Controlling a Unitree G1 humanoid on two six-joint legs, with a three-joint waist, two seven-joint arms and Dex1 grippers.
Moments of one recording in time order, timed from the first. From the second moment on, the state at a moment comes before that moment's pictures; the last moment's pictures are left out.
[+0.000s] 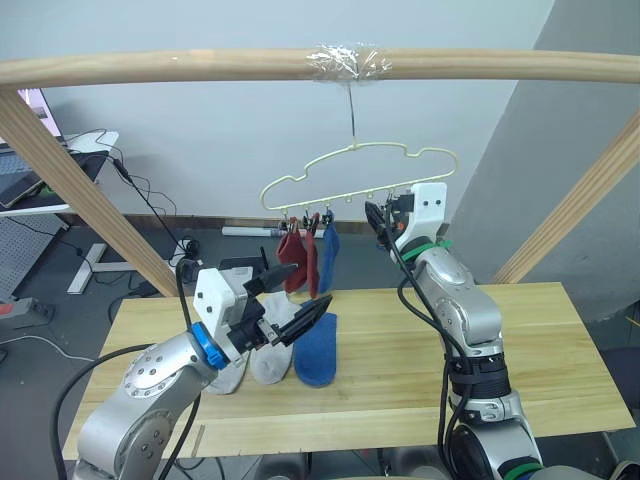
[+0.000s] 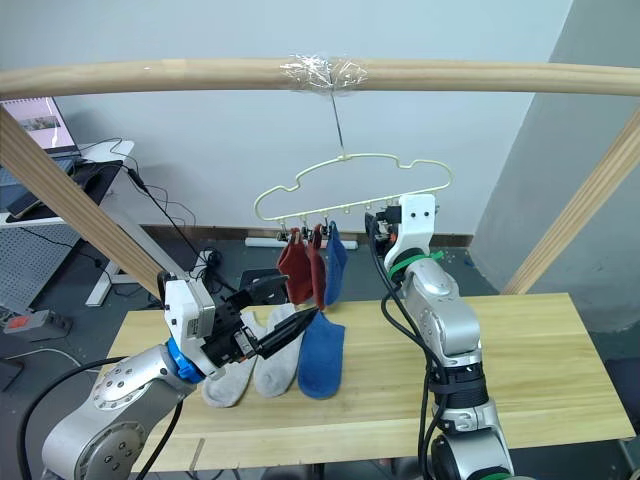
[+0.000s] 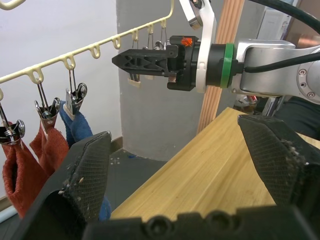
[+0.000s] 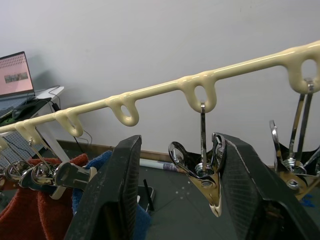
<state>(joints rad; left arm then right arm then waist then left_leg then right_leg) 0.11 0.51 0.08 -0.67 -0.70 0.50 -0.56 -0.50 0.04 0.01 -0.12 0.20 0.56 0.10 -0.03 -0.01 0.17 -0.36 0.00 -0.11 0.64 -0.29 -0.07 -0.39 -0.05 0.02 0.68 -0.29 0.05</state>
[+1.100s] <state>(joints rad) -0.05 0.50 -0.25 -0.35 -0.23 0.49 -0.44 -0.54 -0.11 0.01 -0.08 0.21 0.55 0.24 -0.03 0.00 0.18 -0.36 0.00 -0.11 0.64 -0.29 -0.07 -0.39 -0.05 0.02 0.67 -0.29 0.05</state>
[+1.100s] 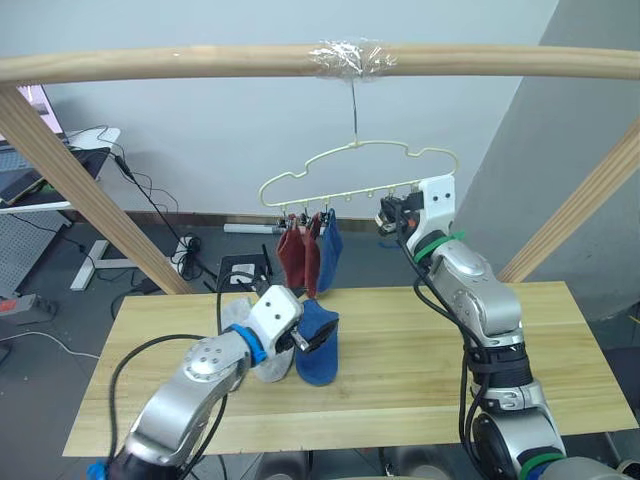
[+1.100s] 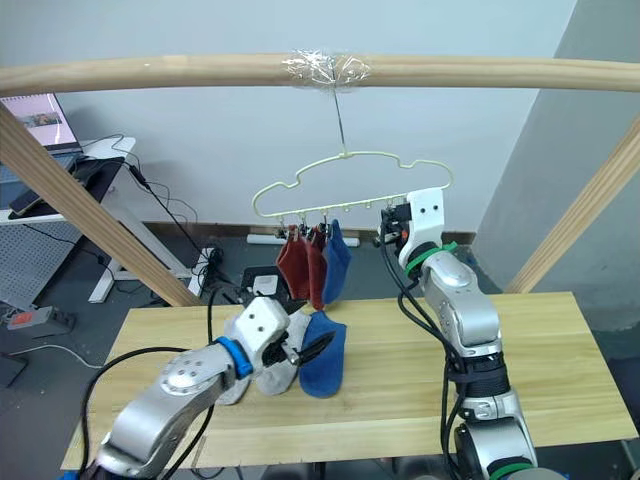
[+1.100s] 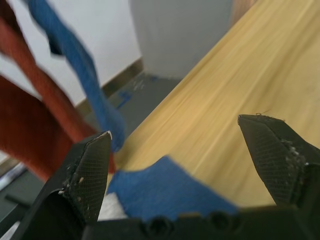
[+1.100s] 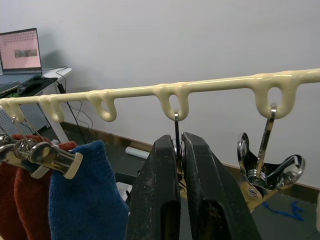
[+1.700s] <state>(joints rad) -0.16 0.40 -0.38 -0.01 -0.01 0.52 -0.47 -0.50 -0.12 0.02 -0.20 0.22 0.64 0.22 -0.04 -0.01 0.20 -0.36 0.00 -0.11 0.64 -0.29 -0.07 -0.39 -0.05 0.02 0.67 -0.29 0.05</state>
